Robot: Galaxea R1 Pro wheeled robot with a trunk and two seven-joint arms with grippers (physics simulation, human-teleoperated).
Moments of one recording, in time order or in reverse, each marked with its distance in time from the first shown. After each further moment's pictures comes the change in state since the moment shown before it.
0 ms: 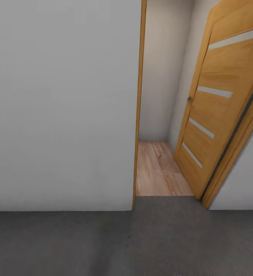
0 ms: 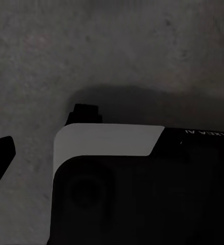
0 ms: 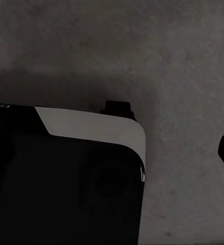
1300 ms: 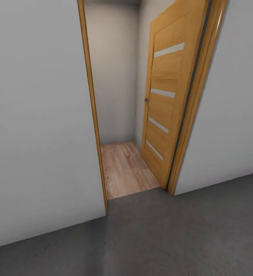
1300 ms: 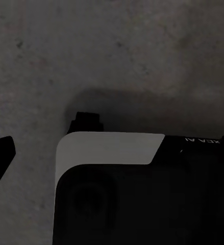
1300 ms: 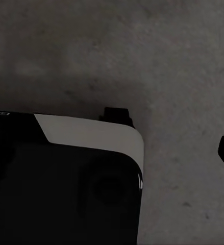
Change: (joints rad) left arm 0.000 0.005 0.000 -0.001 -0.002 -0.001 0.000; right arm -0.001 -0.001 0.001 0.000 0.002 0.006 -0.001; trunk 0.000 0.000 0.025
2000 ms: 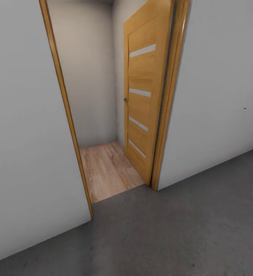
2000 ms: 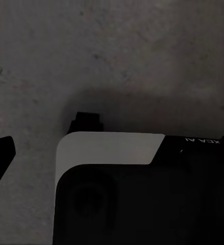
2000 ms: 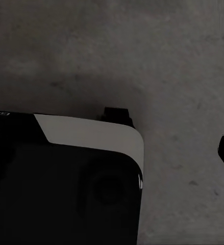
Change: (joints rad) left arm 0.000 0.000 0.000 0.000 0.000 0.000 0.001; right arm 0.001 0.000 -0.001 0.000 0.000 -0.001 0.000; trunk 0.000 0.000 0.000
